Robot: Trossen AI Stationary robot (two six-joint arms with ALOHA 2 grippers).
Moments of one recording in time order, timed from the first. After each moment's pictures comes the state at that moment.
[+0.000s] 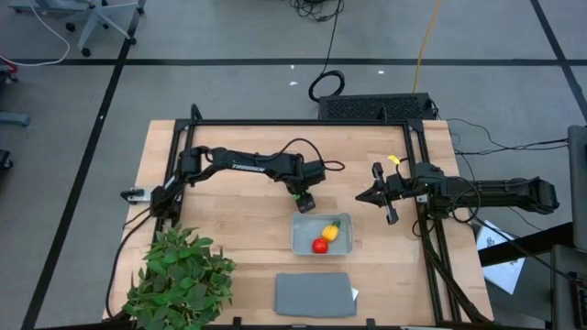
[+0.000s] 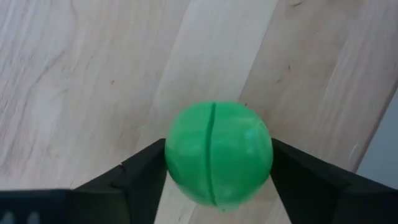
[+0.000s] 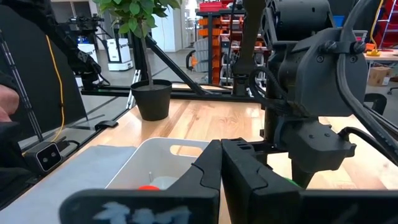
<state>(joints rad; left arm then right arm) 0.15 2.19 1.68 -0.77 0.02 -0.24 -0.16 0.57 0.14 0.39 -0.37 0.01</state>
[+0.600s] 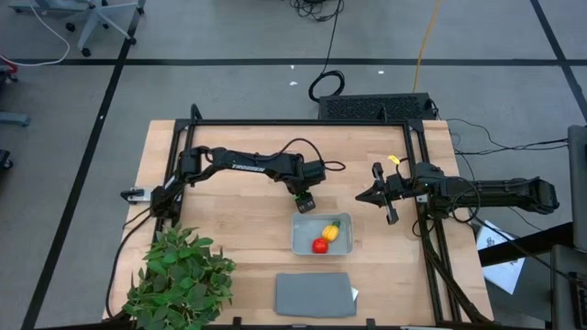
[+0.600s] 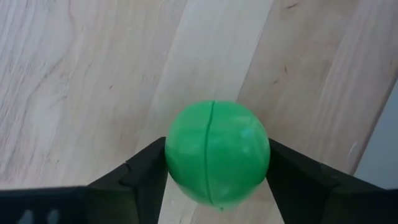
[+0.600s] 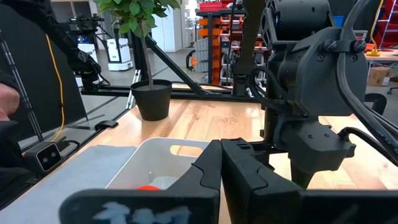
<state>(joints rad) 0.14 2.19 1.68 -0.76 0.02 -0.21 -0.16 0.57 0.14 0.39 -0.37 0.01</state>
